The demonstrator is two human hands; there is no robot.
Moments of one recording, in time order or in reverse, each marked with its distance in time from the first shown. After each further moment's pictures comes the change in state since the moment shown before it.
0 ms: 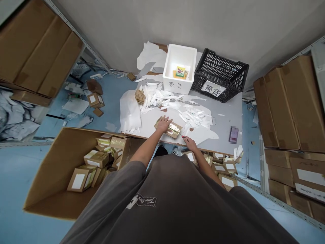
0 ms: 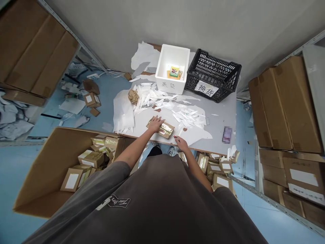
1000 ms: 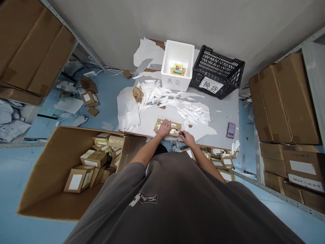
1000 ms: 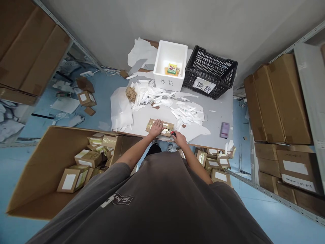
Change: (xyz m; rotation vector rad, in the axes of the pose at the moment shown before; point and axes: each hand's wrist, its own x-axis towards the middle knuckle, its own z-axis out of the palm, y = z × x) left_hand -0.046 0.032 0.039 -0.082 0.239 0.086; right_hand 0.000 -0.018 0.009 -0.390 0.038 -0.085
